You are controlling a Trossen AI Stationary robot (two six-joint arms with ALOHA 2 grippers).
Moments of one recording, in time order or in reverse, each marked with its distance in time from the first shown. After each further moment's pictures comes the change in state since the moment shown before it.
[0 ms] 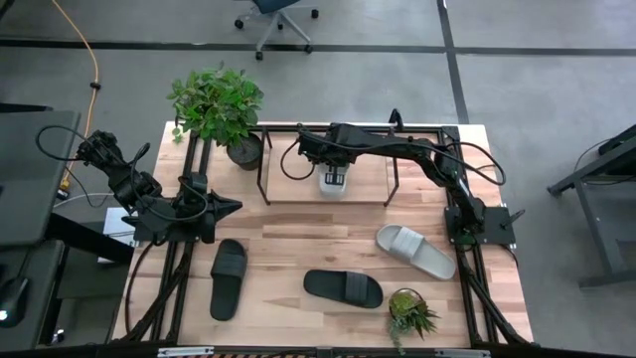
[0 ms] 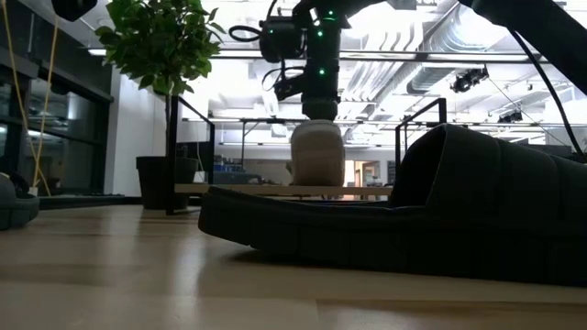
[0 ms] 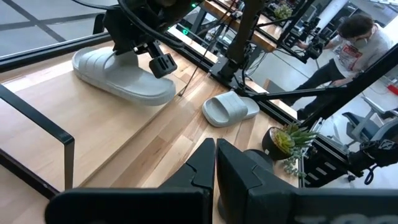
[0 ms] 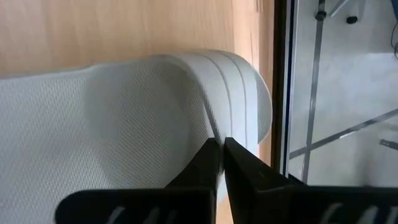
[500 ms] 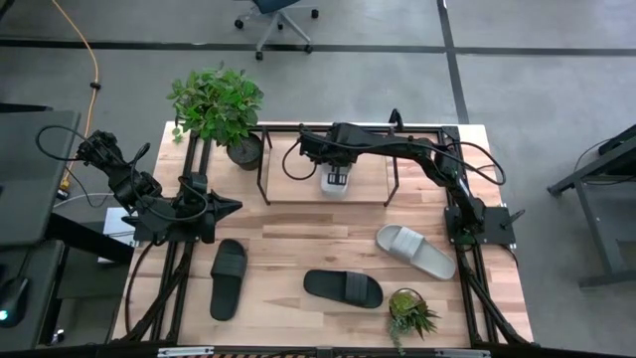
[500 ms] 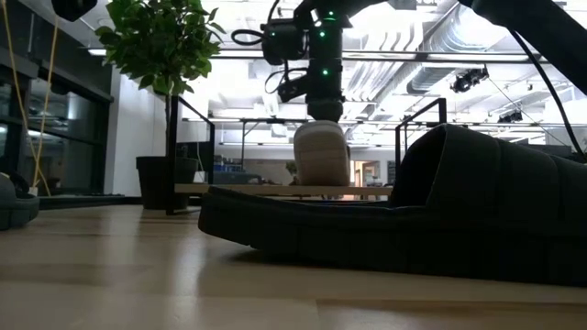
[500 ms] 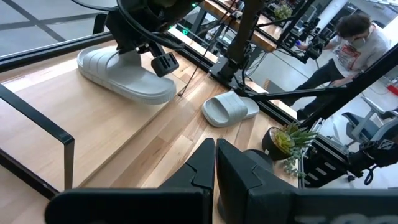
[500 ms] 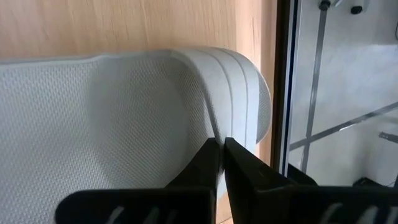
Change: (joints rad) left arm 0.000 0.000 0.000 0.000 0.000 -0.001; right arm -0.008 0.000 0.000 -0.043 0.003 0.006
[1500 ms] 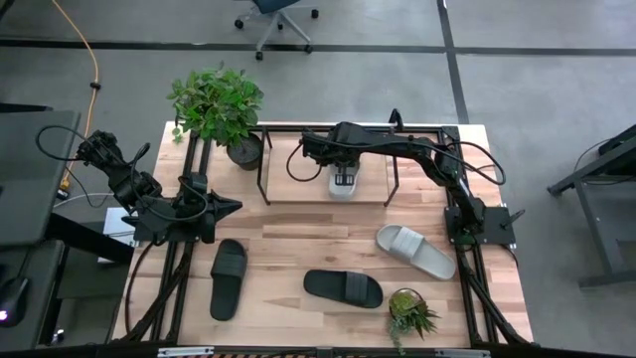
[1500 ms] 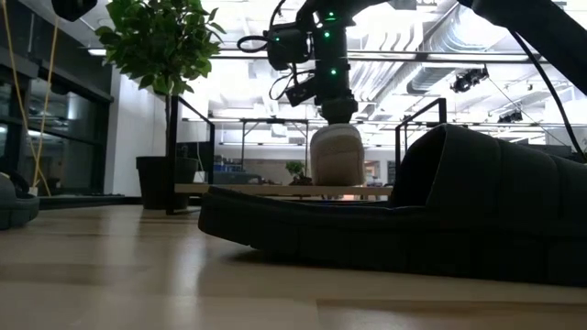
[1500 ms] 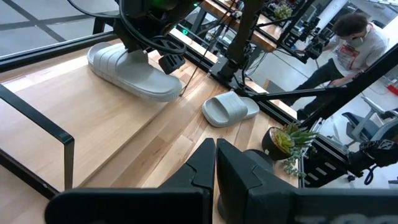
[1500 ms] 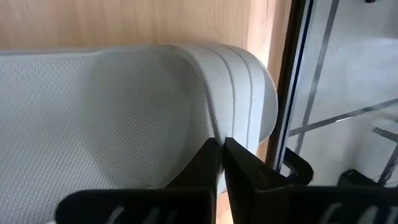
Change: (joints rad) left arm 0.000 0.000 0.000 0.000 0.000 0.001; right arm -0.003 0.000 0.000 -0.101 0.005 -0.041
